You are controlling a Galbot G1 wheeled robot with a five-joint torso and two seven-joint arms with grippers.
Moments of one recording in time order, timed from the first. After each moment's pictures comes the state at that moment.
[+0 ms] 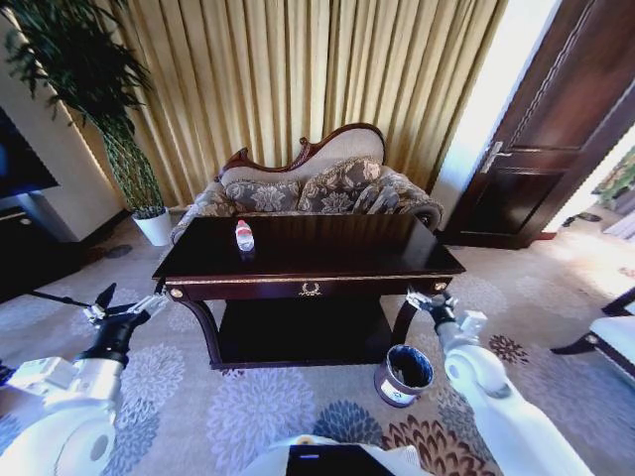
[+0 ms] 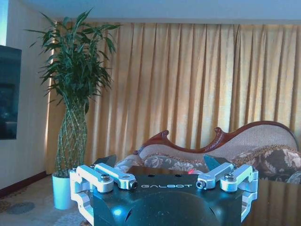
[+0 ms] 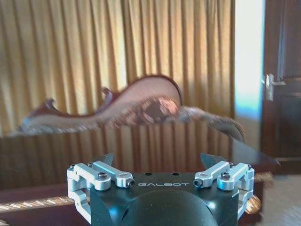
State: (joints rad) left arm 1.73 -1.32 -1.04 -2.50 -0.59 0.30 -0.08; right arm -1.53 1.02 0.66 2.19 0.64 -0.22 0.30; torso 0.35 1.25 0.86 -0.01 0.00
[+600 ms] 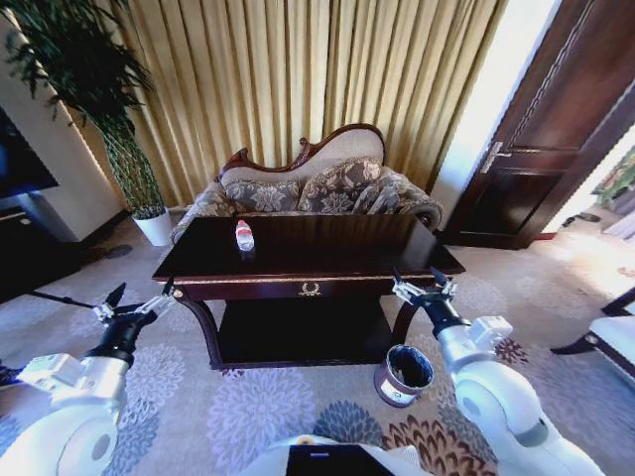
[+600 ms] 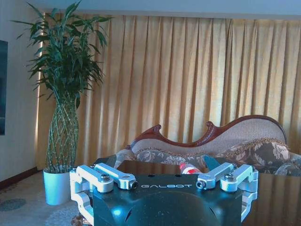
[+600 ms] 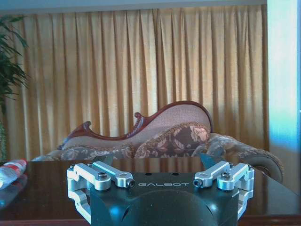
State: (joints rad) left arm 1.74 -1.29 -1.02 -2.50 -0.61 0.32 -0.08; right arm -1.59 1.03 0.64 2.44 0.59 -0.28 0.30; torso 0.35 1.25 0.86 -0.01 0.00
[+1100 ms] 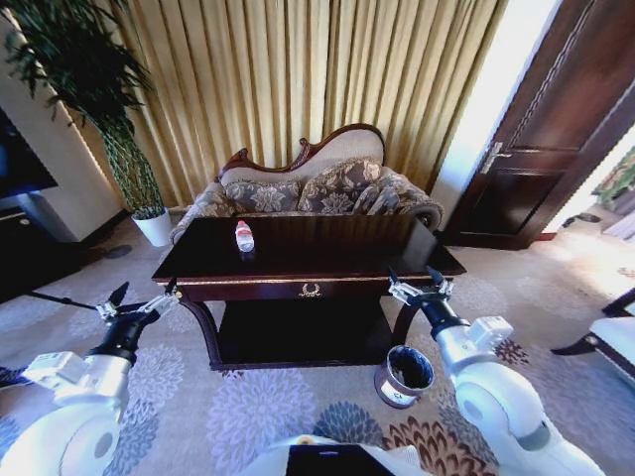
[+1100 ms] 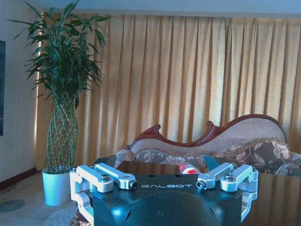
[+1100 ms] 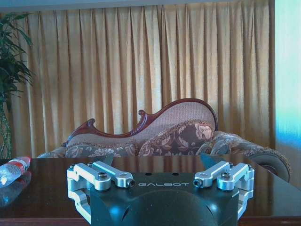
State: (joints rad) left arm 1.73 -1.29 -1.01 -2.50 -0.60 0.33 -0.08; right arm -1.58 1.03 0.63 2.43 0.59 -0.29 0.29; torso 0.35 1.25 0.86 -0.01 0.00
